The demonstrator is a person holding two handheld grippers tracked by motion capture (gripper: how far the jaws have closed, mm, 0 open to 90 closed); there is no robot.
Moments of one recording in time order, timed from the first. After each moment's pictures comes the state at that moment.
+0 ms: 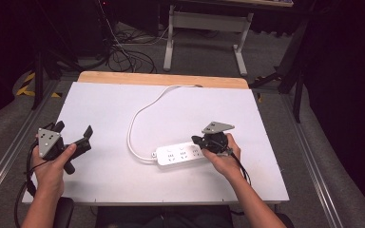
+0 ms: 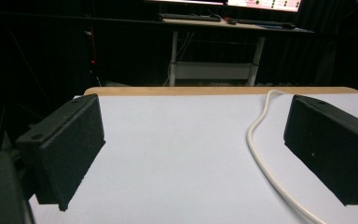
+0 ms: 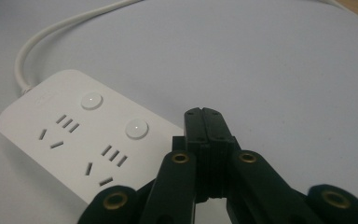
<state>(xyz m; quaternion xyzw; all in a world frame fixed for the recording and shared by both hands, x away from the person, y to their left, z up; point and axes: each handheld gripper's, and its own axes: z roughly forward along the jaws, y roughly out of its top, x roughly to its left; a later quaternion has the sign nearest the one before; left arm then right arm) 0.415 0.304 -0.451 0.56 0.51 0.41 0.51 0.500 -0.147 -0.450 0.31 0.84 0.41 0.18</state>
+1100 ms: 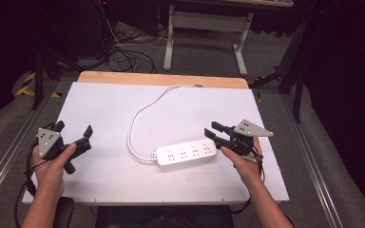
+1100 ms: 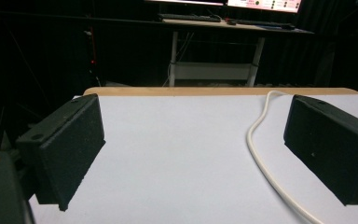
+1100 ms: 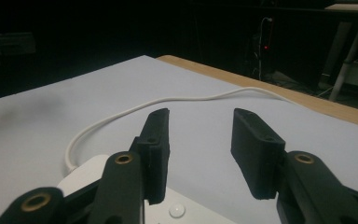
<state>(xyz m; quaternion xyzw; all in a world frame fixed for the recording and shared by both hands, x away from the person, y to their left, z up) 0.416 0.304 -0.451 0.56 0.51 0.41 0.51 0.475 -0.204 -0.413 0.29 0.73 0.58 0.21</state>
